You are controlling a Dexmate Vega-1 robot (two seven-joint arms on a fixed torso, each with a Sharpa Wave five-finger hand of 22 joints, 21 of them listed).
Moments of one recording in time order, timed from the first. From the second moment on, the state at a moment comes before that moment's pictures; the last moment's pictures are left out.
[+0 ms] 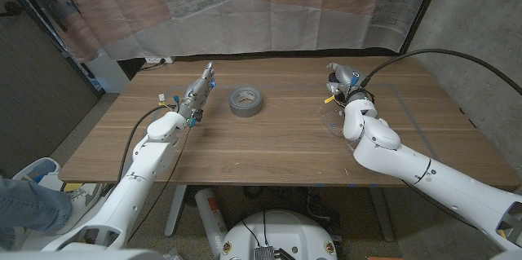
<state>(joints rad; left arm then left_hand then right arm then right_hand) 0.93 0.37 0.07 -1.41 -0.34 -0.09 -0.20 0.40 0.07 -0.17 0.09 0.31 -0.12 0.07 0.19 0.18 -0.17 0.05 0.20 0.18 -0.17 0.07 0.18 0.18 -0.17 0.01 0.20 0.18 -0.77 -0.77 -0.78 -2.10 -0.49 -0.95 -0.29 1.20 0.10 0.31 -0.15 0.32 0.37 -0.10 0.22 0.21 0.41 -0.03 0.26 0.19 0.44 -0.04 0.24 0.27 0.60 0.09 0.67 0.40</state>
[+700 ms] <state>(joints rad) 0.94 0.37 0.06 -1.44 -0.34 -0.07 -0.19 0.40 0.08 -0.17 0.10 0.31 -0.12 0.07 0.19 0.18 -0.17 0.05 0.20 0.18 -0.17 0.07 0.18 0.18 -0.17 0.01 0.20 0.18 -0.80 -0.72 -0.77 -2.05 -0.51 -0.95 -0.30 1.20 0.10 0.31 -0.15 0.32 0.38 -0.11 0.22 0.21 0.42 -0.03 0.26 0.19 0.45 -0.05 0.24 0.27 0.60 0.09 0.69 0.40</state>
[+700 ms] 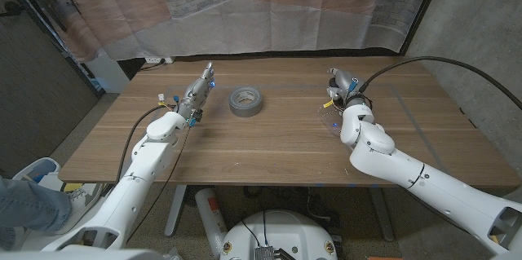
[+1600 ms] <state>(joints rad) 0.95 0.38 0.06 -1.47 -0.33 -0.05 -0.18 0.40 0.08 -0.18 0.09 0.31 -0.12 0.07 0.19 0.18 -0.17 0.05 0.20 0.18 -0.17 0.07 0.18 0.18 -0.17 0.01 0.20 0.18 -0.84 -0.68 -0.74 -1.97 -0.46 -0.89 -0.37 1.20 0.10 0.31 -0.14 0.32 0.38 -0.11 0.22 0.22 0.42 -0.03 0.26 0.19 0.46 -0.05 0.24 0.28 0.60 0.09 0.70 0.40</state>
